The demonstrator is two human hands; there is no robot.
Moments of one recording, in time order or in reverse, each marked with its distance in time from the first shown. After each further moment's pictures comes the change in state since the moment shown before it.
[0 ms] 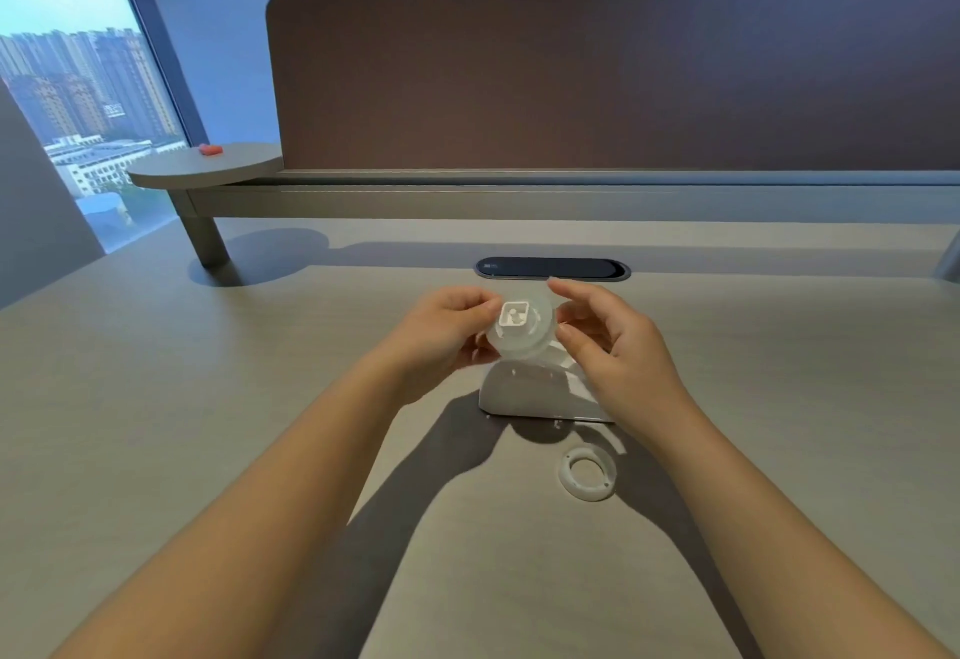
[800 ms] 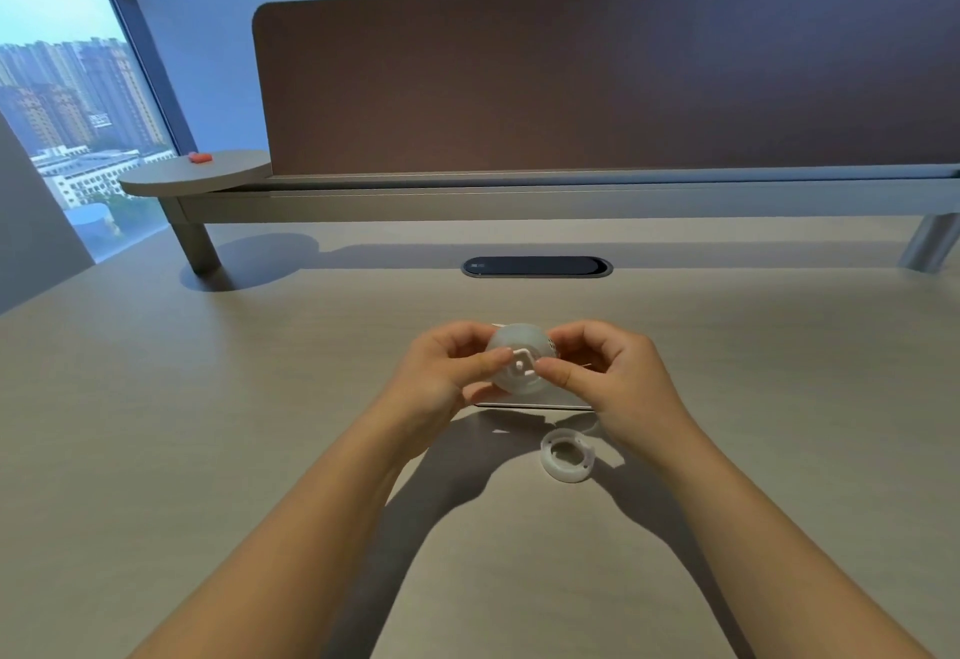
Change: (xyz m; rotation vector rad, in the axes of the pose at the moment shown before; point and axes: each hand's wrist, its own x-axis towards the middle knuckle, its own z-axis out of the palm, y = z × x) left_hand -0.037 -0.011 0.020 -0.236 -0.008 0.072; right_hand -0.027 -0.002 -0.009 0.212 -0.044 0.052
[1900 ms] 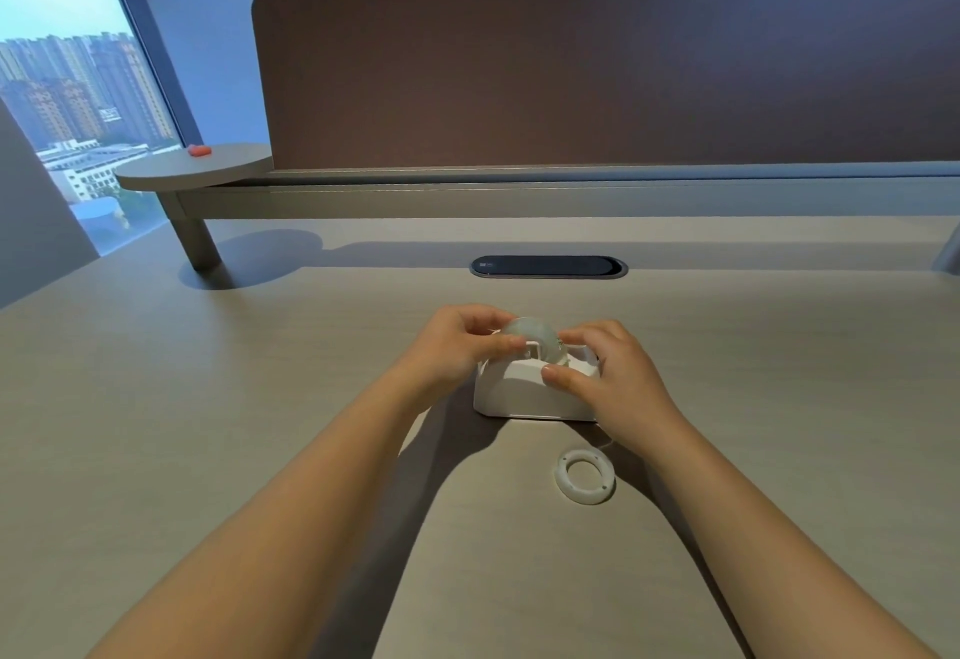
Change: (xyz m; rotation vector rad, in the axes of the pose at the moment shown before) left_hand 0.049 -0.005 -0.011 0.519 0.050 0.007; right_hand 0.034 0.037 0.003 -0.531 0.013 0.105
